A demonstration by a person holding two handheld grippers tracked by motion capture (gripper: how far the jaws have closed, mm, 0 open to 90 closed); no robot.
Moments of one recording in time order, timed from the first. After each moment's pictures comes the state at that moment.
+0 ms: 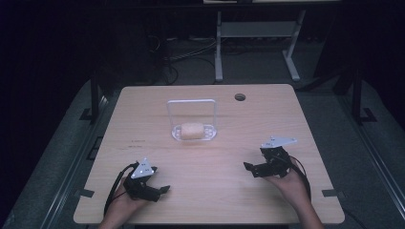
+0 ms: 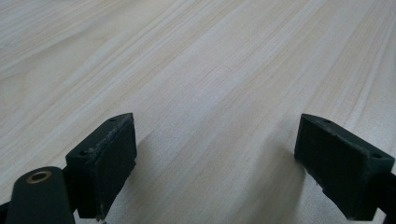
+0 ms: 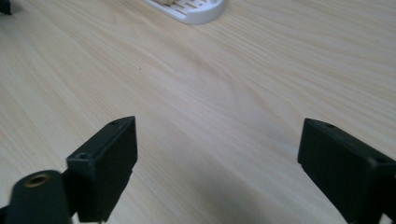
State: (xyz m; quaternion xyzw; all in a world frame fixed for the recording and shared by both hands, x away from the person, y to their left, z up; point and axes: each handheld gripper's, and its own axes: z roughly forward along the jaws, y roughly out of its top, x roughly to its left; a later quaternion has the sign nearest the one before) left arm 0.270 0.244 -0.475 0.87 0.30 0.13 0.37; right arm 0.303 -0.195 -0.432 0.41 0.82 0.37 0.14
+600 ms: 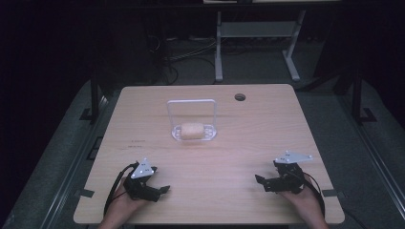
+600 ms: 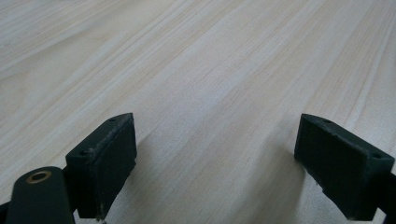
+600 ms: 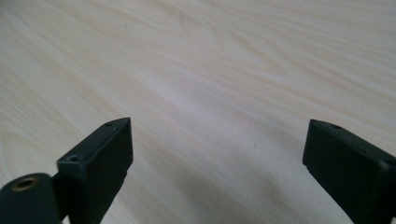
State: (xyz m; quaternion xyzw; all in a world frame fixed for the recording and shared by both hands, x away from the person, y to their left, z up) left arm 0.271 0.245 -0.475 0.87 0.30 0.13 0.37; right arm 0.265 -0.225 -0.455 0.44 0.80 0.37 0.14
